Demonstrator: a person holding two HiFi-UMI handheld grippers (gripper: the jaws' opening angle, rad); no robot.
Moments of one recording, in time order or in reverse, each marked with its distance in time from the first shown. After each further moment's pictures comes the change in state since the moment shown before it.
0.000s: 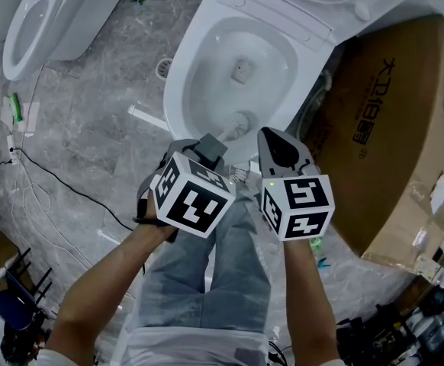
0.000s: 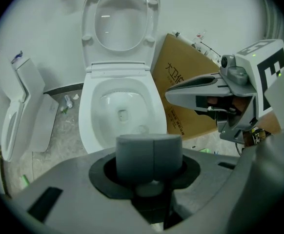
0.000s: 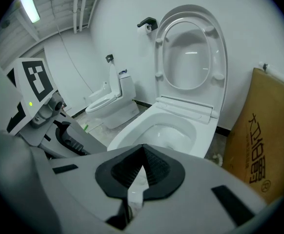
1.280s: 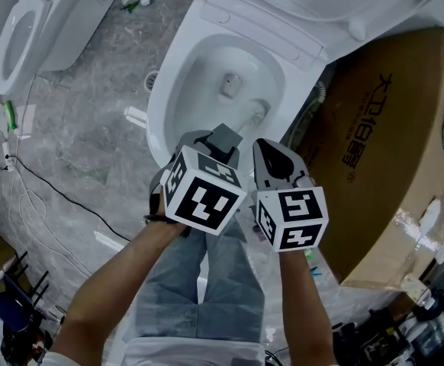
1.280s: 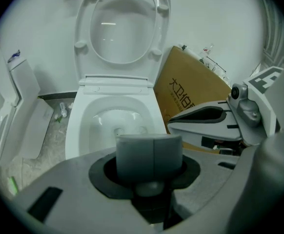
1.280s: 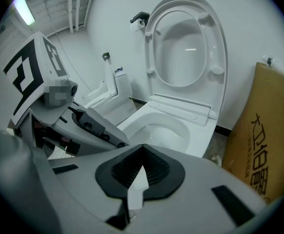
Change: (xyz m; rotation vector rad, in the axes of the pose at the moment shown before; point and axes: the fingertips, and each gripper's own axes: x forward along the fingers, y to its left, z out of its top) left arm 0.039 0.004 0.105 -0.059 -0.118 -0.031; right arm 0.027 -0.053 0.013 0.013 0.034 0.015
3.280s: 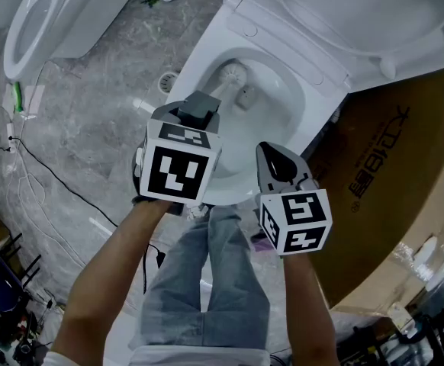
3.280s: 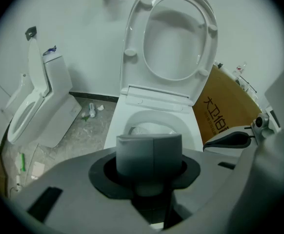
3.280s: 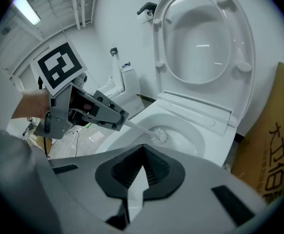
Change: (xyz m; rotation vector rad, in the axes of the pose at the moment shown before) left arm -0.016 0.125 0.035 -0.219 -0.115 0.230; right arm 0.048 0.006 0.021 -0.069 0.044 0.098
